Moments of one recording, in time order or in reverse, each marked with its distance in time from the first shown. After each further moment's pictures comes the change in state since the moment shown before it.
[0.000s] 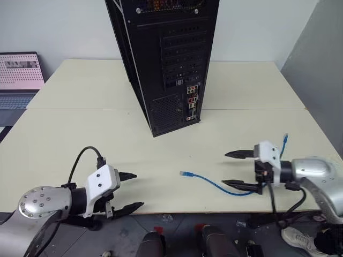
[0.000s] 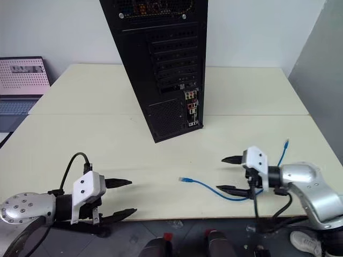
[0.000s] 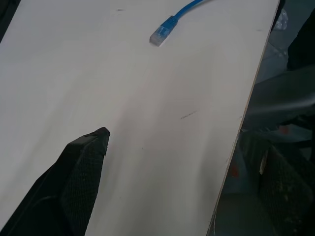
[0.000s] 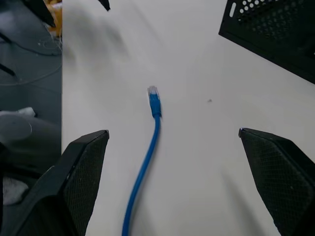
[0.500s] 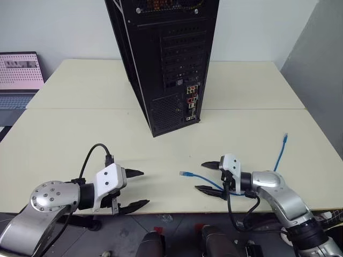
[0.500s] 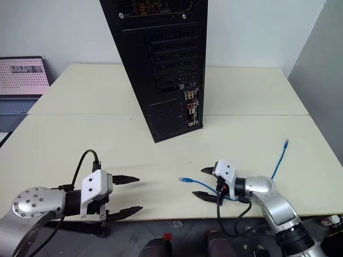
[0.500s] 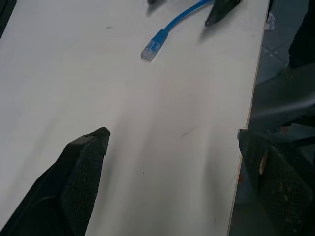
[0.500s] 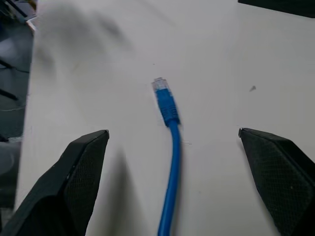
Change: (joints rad) left arm -0.075 -0.014 -0.070 0.066 0.033 -0.090 -0.025; right arm -0.046 0.251 0.196 0.272 -0.200 -0.132 -0.110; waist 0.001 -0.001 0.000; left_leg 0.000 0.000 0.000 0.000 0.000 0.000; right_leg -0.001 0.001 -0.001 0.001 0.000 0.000
